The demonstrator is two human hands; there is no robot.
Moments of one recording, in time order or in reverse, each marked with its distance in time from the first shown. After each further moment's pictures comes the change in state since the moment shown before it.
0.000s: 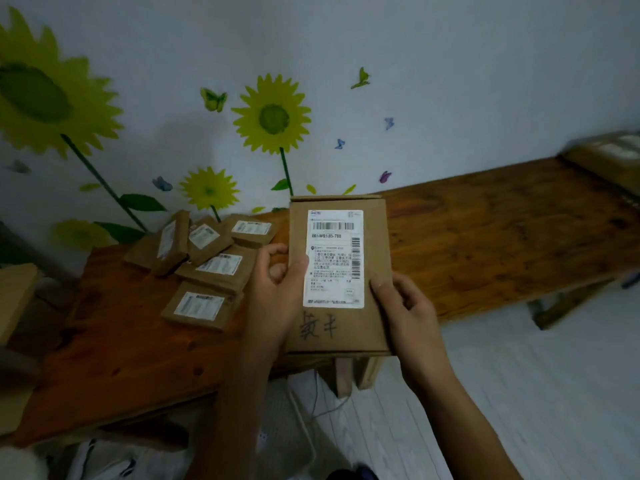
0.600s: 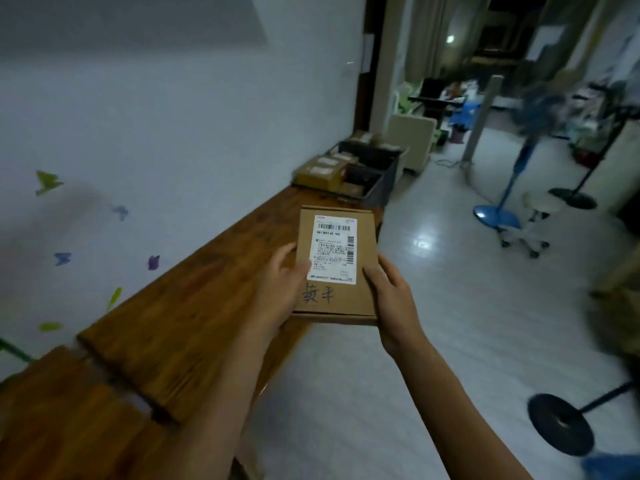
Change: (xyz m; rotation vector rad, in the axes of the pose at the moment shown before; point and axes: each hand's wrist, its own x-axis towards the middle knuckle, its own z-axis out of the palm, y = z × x) left_hand -0.017 0.028 0.292 0.114 -0.990 -0.004; right_hand -0.009 -0.048 -0.223 0.134 0.871 -0.125
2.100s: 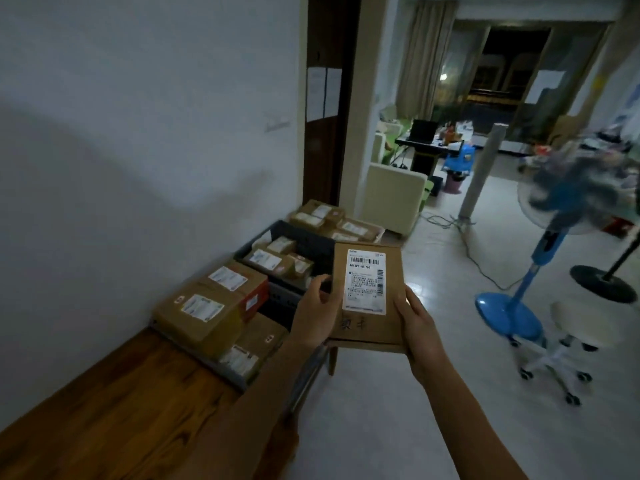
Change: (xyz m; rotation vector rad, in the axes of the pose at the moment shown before) left_hand 0.894 0.078 0.572 0.283 -0.128 0.120; right_hand 0.997 -0.117 -0.290 -0.066 0.084 -0.004
